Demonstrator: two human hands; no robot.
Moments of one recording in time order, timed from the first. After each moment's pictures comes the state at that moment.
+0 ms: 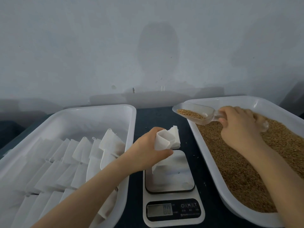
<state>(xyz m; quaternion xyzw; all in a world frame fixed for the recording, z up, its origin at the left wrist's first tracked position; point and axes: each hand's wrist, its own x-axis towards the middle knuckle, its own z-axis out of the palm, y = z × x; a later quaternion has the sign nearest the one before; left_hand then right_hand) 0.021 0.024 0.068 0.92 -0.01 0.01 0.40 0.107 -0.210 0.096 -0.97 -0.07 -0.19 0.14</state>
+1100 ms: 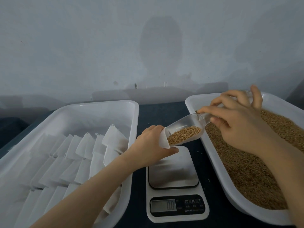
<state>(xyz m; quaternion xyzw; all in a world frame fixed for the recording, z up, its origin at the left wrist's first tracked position) 0.027 0.019 0.068 0.96 0.00 0.04 0.28 0.085 -0.209 0.111 -0.90 -0.33 -0.28 0.10</state>
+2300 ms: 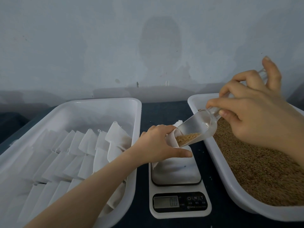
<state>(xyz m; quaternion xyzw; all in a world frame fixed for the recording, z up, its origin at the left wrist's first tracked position) 0.024 0.017 0.075 0.95 -0.05 -0.01 0.30 0.065 -0.206 0.150 -0.84 -0.39 -0.37 -0.01</state>
